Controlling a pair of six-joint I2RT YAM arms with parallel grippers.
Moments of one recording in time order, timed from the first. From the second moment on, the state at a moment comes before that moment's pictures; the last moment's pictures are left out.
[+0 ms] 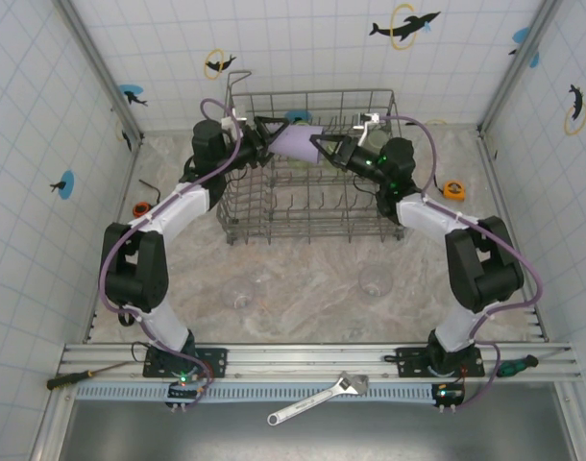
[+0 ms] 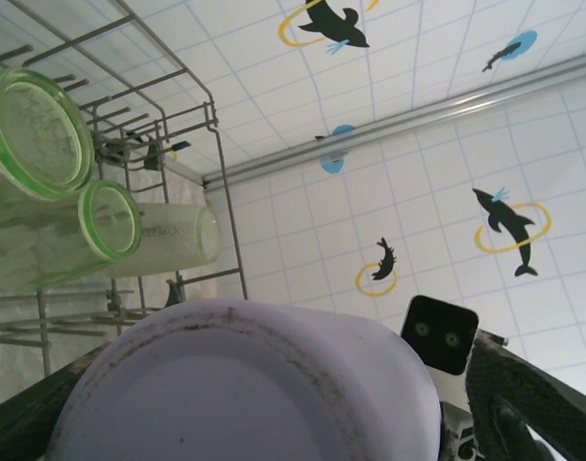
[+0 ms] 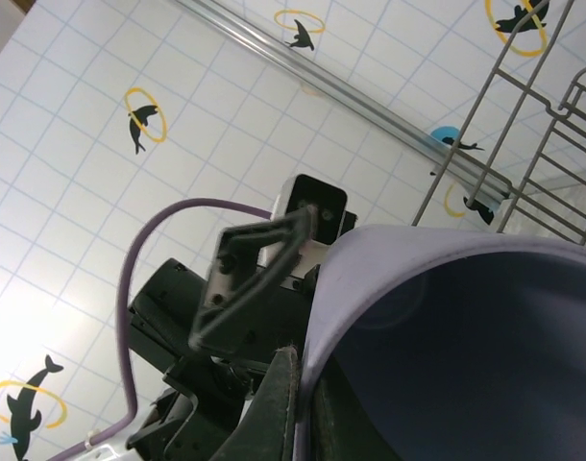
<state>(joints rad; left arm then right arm) -0.32 1.72 1.24 0.41 0.71 -1.19 0.42 1.72 1.10 0.87 -0.69 1.18</state>
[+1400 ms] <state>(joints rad) -0.31 1.70 1.37 0.05 0.48 -0.79 0.37 1.43 0.99 0.32 -0.58 0.83</state>
